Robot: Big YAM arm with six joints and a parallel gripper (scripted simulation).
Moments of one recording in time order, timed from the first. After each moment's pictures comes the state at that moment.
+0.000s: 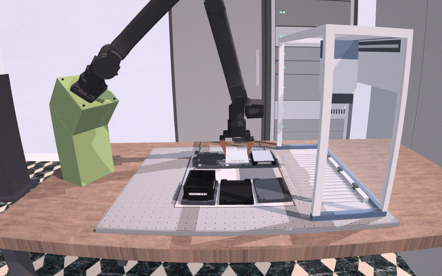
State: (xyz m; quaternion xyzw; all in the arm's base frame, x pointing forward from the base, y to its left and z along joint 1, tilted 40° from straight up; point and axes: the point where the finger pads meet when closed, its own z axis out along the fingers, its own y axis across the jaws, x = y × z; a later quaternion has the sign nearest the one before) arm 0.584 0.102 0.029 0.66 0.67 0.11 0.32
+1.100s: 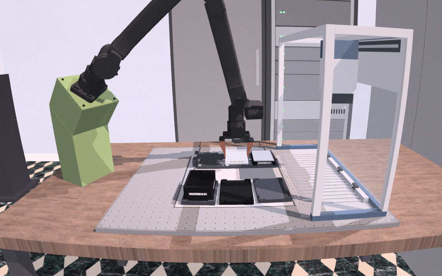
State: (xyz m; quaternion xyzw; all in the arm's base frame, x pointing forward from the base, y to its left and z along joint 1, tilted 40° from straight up) arm 0.586 0.102 0.024 0.66 0.67 0.11 0.32
